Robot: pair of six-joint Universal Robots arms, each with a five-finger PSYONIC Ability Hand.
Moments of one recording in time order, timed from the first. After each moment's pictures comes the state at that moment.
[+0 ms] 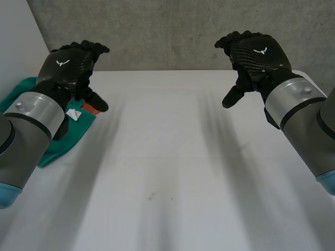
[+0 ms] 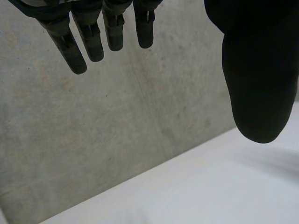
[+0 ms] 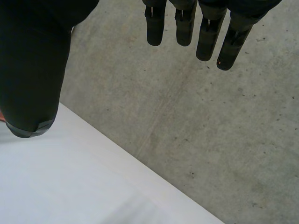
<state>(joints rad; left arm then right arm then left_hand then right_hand) 4.33 -1.65 -1.58 3.28 -1.53 3.21 2.03 -1.38 1.39 -0.06 1.48 2.98 0.23 0.21 0.22 0.21 0.05 0.19 0.22 0.21 0.23 0.06</state>
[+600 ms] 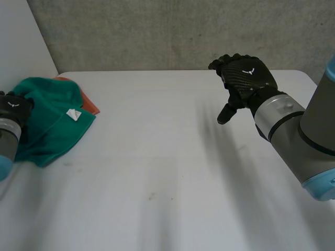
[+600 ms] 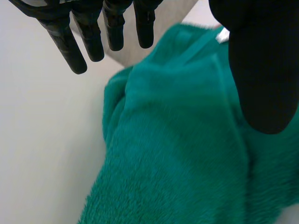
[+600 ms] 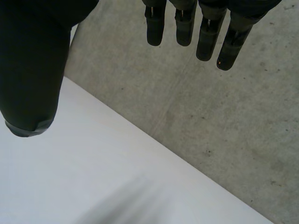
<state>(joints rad) 4.77 -2.08 -1.52 3.43 -1.61 3.86 2.05 -1.30 1.41 -0.06 1.48 2.95 0.23 0.21 0.22 0.21 0.05 0.19 0.22 0.21 0.23 0.06</state>
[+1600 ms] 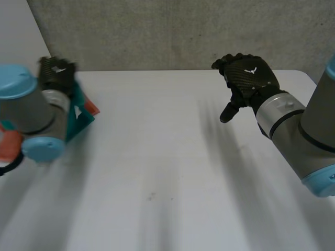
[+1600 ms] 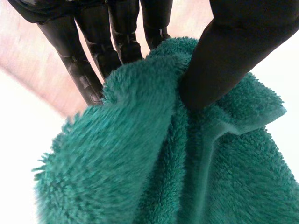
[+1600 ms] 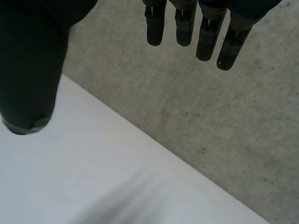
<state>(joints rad) 4.44 -2.15 -1.27 3.51 -1.72 3.71 2.03 -1.29 1.39 -0.06 1.49 2.94 1.08 1.19 1.19 1.20 0.95 0.19 0.22 0.21 0.23 0.06</state>
